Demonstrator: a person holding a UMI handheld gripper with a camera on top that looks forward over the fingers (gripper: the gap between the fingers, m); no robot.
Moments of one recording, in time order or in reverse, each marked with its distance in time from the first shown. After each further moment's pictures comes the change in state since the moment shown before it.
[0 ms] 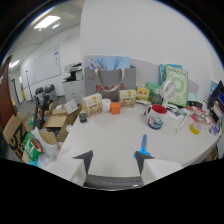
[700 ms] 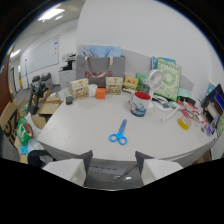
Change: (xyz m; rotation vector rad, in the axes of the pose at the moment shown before) arm 0.081 0.056 -0.018 -0.077 0.059 -0.080
